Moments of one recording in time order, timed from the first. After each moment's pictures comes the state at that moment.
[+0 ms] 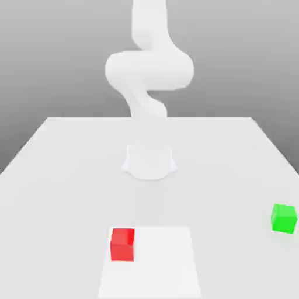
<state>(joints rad) -0.02 -0.72 0.01 -2.35 -0.02 2.35 0.80</state>
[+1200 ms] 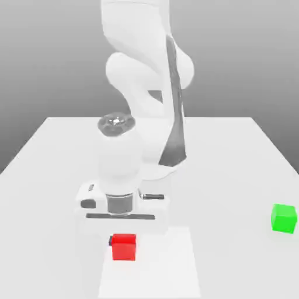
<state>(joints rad) -0.12 0.16 -0.03 -2.74 0.02 2.90 0.65</state>
